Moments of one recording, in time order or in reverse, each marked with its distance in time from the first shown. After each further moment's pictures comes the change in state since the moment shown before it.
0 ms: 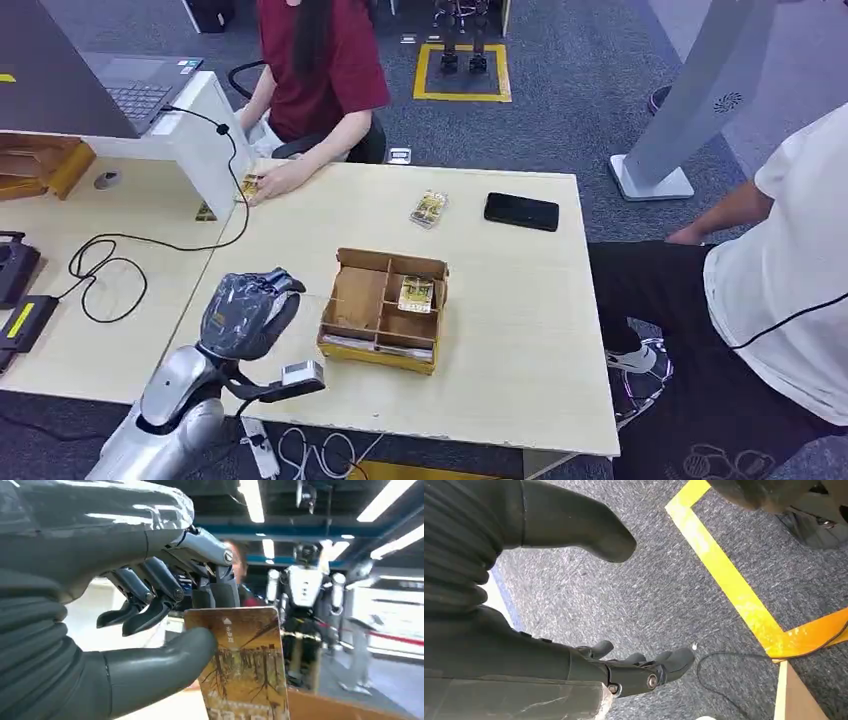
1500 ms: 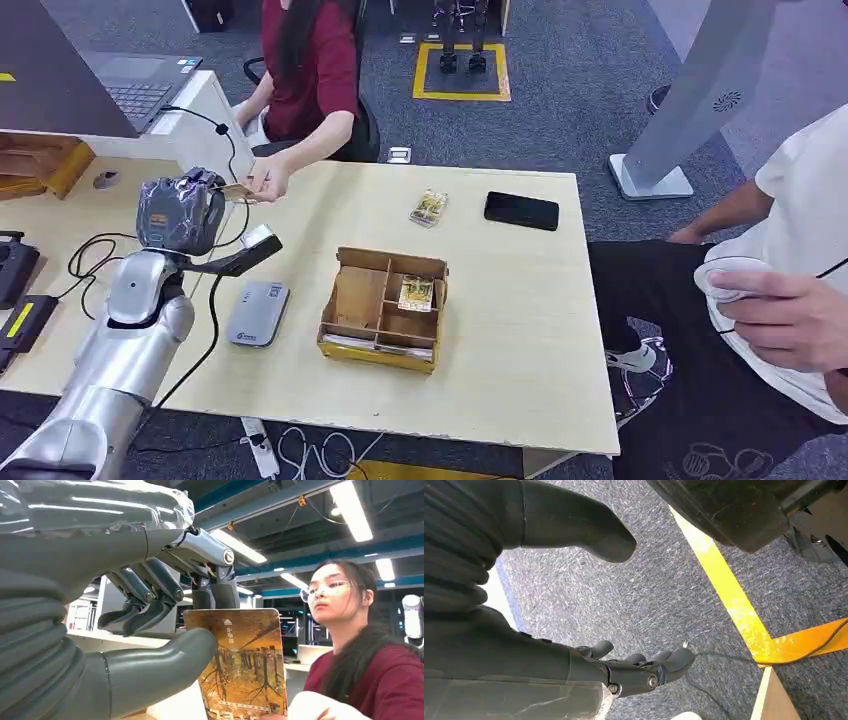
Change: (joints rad) left arm -0.382 -0.052 0.206 0.427 -0.216 0.051 0.242; right arm -0.007 0.018 -0.008 -0.001 0.105 0.021 0.010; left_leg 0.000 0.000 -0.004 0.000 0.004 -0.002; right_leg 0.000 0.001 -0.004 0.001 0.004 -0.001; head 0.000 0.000
